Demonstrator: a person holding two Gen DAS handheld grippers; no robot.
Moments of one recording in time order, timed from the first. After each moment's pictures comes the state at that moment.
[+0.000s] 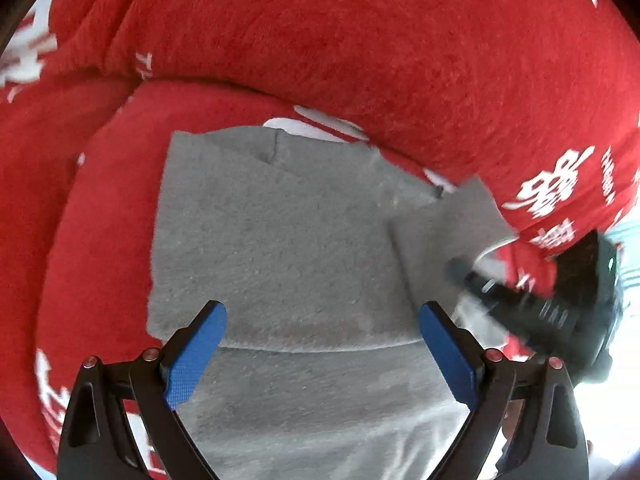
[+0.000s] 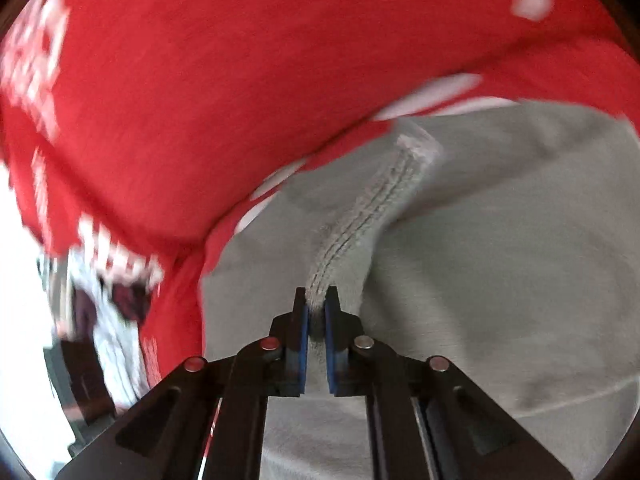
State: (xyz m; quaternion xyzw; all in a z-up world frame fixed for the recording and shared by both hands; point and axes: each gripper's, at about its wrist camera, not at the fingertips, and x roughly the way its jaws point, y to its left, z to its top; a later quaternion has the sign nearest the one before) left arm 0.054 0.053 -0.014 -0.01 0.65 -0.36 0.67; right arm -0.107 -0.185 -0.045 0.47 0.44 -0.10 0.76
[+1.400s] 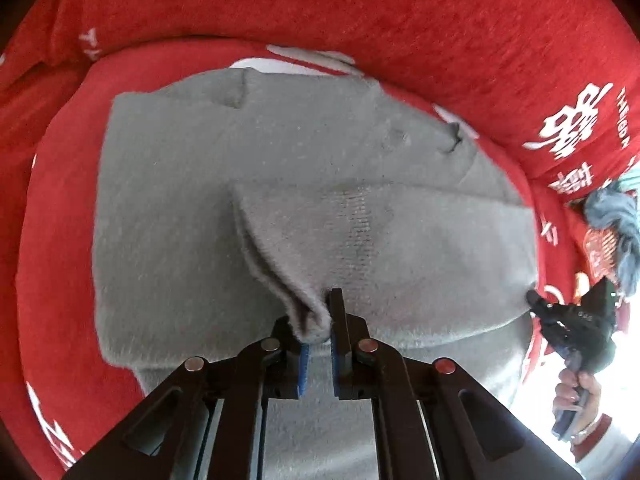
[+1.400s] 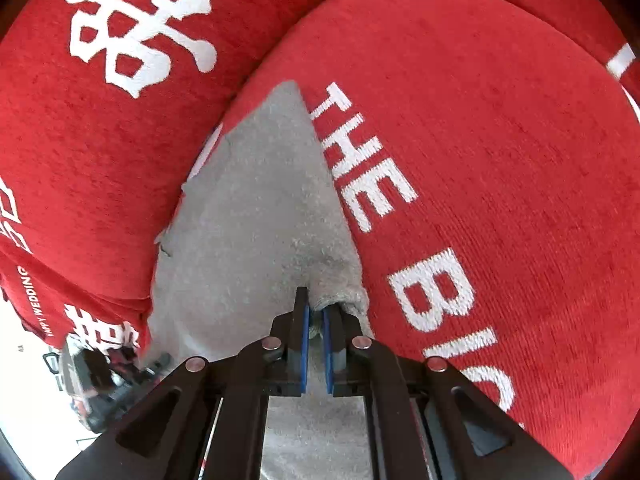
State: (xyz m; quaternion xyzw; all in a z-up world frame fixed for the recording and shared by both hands) left arm 0.036 0.024 -0.060 0.07 0.67 -0.38 0.63; right arm -0.338 -0.270 -0.091 0.60 0.38 -0.26 0.66
